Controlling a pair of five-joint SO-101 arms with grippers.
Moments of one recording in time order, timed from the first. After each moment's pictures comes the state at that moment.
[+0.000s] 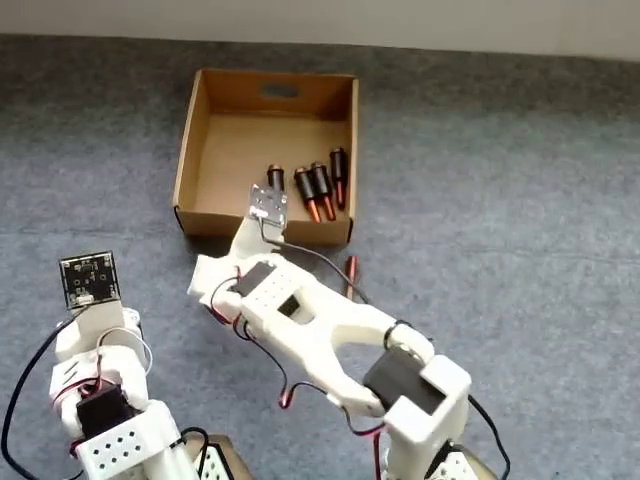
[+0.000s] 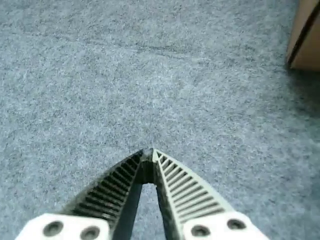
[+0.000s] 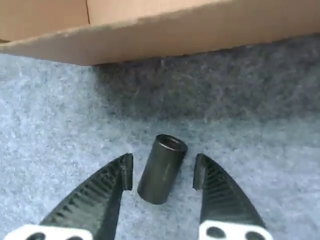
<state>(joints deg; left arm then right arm) -34.0 -99.5 95.9 54.2 -14.1 -52.2 15.5 20.1 30.6 -59.6</state>
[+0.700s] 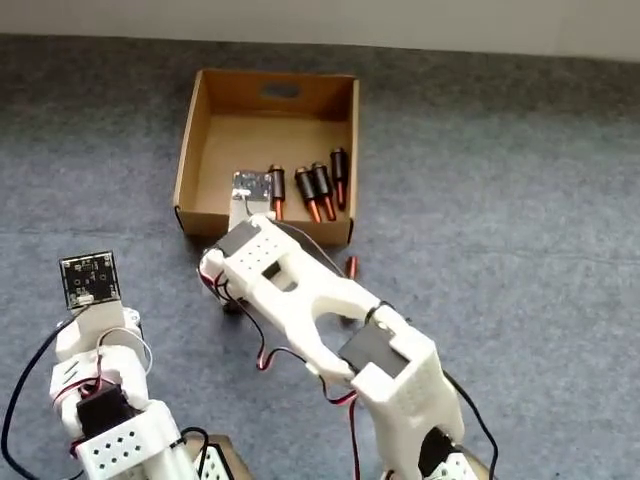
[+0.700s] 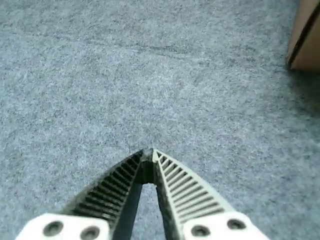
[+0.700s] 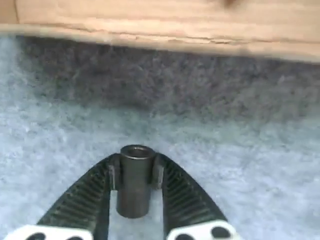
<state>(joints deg) -34.0 -99.5 95.9 54.2 -14.1 -49.8 24.0 -0.7 62.4 -42.6</state>
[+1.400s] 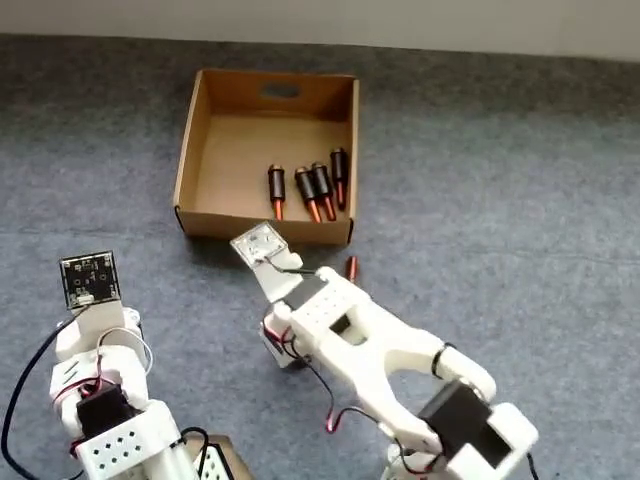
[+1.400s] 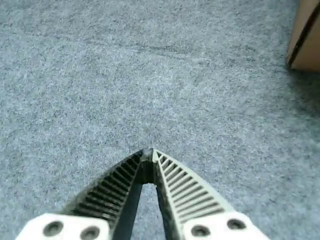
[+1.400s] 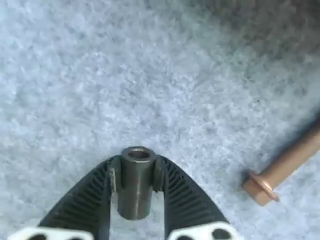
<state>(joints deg) -34.0 -99.5 95.9 54.2 -14.1 -47.8 -4.1 44.1 51.4 -4.7</state>
